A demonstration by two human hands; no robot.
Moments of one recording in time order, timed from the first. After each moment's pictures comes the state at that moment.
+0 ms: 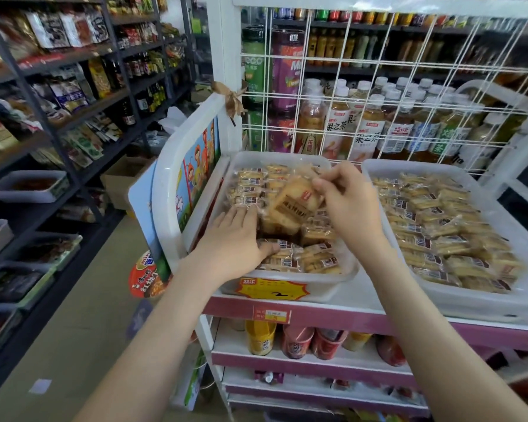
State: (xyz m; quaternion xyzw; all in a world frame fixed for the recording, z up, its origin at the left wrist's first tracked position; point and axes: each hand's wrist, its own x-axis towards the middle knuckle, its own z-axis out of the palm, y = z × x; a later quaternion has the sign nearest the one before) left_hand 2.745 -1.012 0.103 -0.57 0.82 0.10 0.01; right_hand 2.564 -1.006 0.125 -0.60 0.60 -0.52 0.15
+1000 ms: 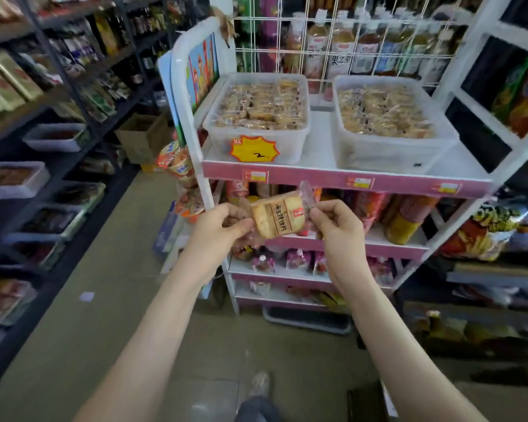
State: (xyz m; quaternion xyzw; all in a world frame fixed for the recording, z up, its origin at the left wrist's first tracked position) left_hand 2.754 -0.743 0.051 -0.56 0.55 0.48 -0.39; right_hand 2.567 -0.729 0.026 -0.43 0.57 -0.59 0.38
